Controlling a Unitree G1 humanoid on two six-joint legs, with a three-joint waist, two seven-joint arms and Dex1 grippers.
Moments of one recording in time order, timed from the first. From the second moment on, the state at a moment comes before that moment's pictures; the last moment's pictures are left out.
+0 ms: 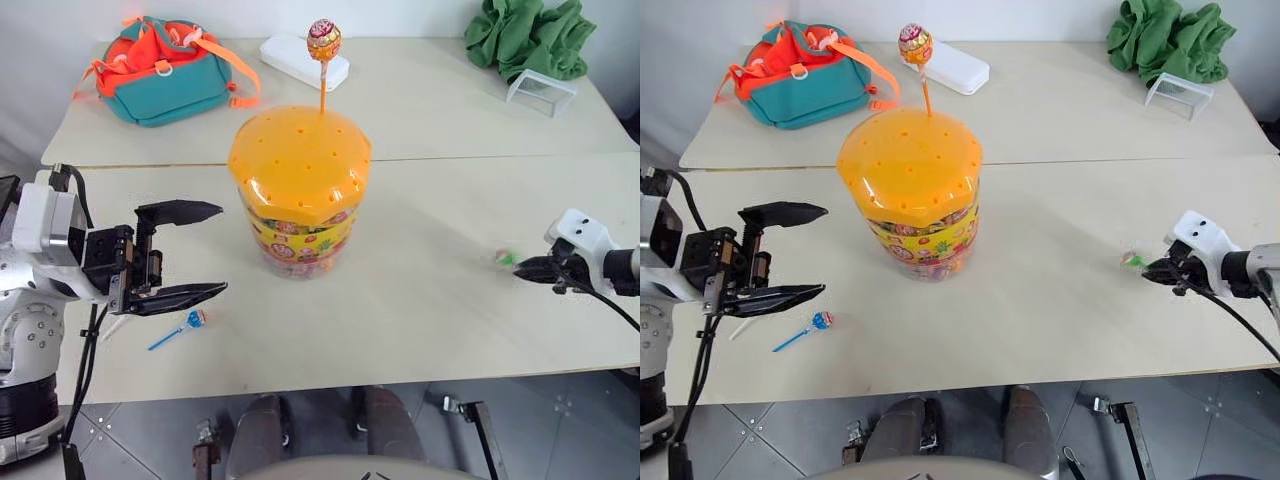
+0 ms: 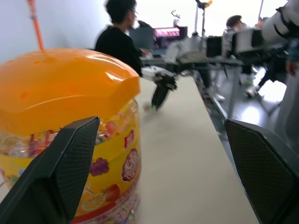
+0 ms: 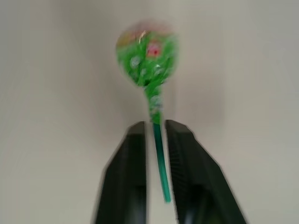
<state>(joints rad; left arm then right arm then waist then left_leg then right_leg) -0.22 0.74 0.39 -0.28 -0.86 0.35 -1.26 -0.41 -1.10 0.04 0.35 0.25 0.40 1.19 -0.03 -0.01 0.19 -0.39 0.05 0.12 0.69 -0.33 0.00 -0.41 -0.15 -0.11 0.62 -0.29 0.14</state>
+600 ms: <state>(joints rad) -0.23 0.68 0.59 -0.23 -1.15 0.55 -0.90 -0.91 -0.64 -0.07 0.00 0.74 0.70 1.02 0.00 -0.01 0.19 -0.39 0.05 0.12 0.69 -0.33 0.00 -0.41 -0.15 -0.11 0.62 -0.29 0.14</state>
